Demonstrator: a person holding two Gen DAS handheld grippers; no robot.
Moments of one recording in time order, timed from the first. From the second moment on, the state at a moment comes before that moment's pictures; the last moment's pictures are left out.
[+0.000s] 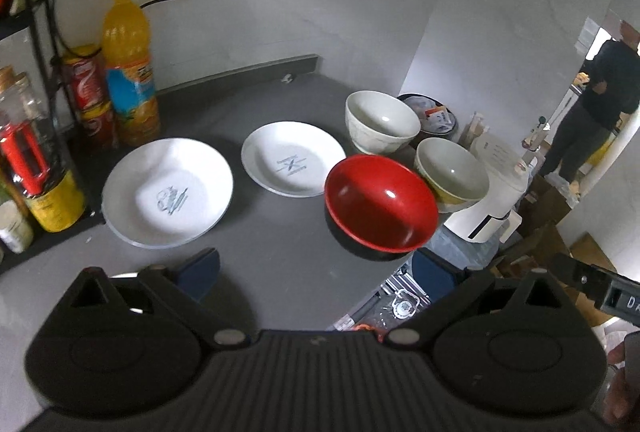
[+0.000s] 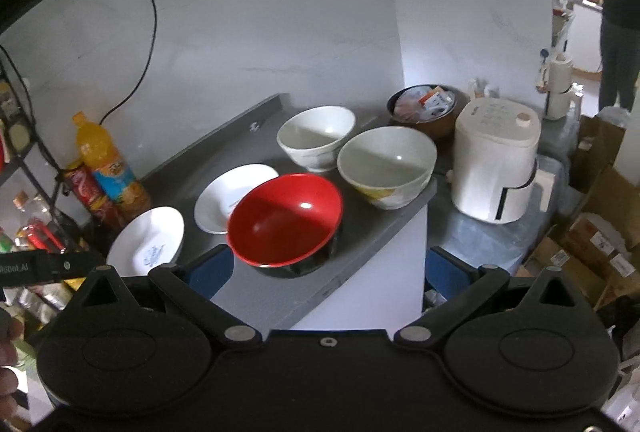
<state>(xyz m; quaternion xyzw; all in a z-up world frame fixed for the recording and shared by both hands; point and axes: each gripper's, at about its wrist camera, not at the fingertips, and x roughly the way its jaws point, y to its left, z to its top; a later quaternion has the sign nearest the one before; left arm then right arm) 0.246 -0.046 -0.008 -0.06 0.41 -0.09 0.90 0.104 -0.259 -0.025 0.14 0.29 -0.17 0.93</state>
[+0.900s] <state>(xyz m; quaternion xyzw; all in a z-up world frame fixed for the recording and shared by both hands) 0.337 -0.121 -0.030 -0.04 0.43 -0.11 0.90 0.153 -0.336 -0.043 0.15 0.30 -0.20 0.92</state>
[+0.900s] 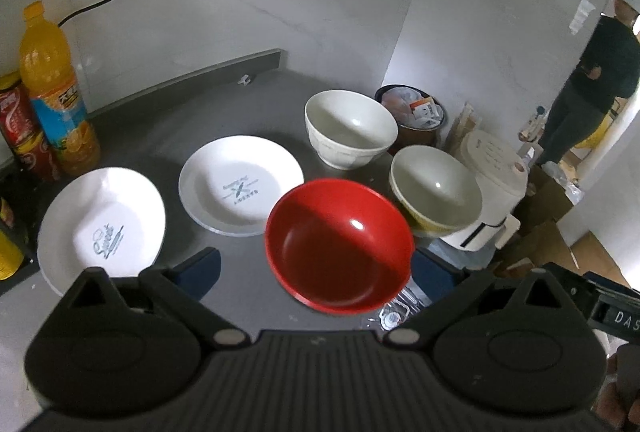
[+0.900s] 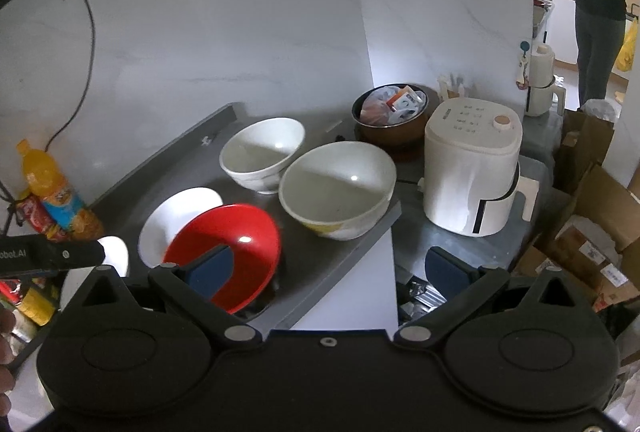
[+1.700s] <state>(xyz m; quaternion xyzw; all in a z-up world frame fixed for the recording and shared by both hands) 0.457 -0.225 -0.087 -0.05 0.47 -0.11 0.87 0.246 -0.451 -0.091 0.21 0.36 -0.14 0.90</state>
